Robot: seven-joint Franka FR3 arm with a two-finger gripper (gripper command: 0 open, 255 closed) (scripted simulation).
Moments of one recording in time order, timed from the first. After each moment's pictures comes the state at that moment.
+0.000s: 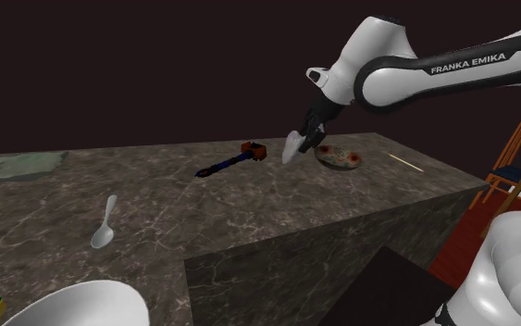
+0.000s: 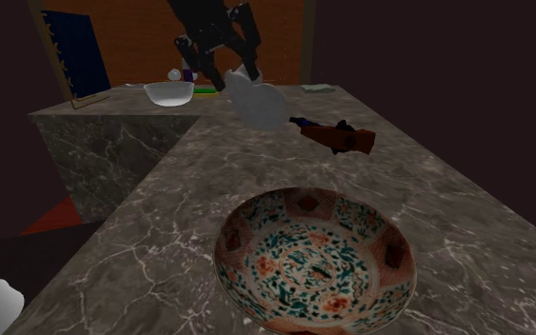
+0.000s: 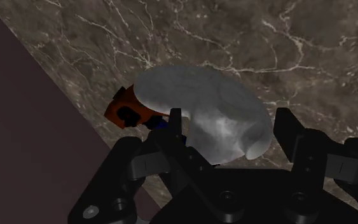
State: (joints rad) arm 0.17 -0.46 -0.07 -2.40 -0.11 2.37 -0.67
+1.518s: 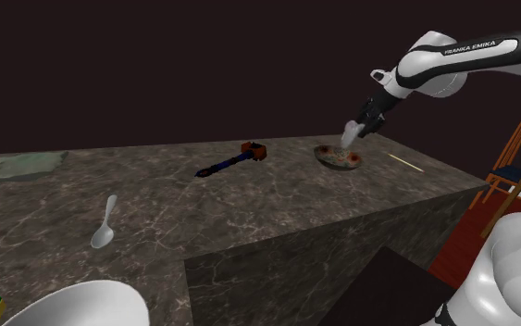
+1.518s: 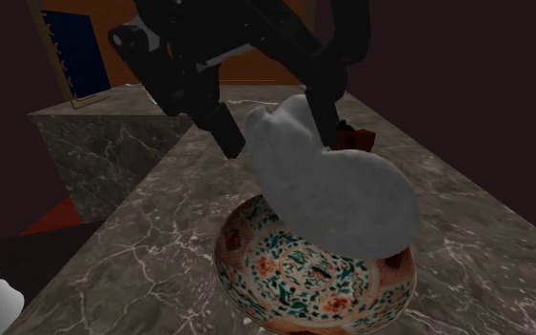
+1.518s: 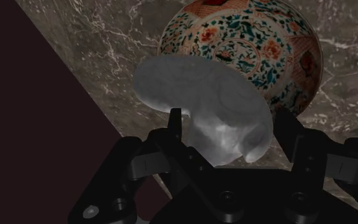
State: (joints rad) arm 0.10 -0.42 -0.59 -2.27 -0.04 2.30 -1.31
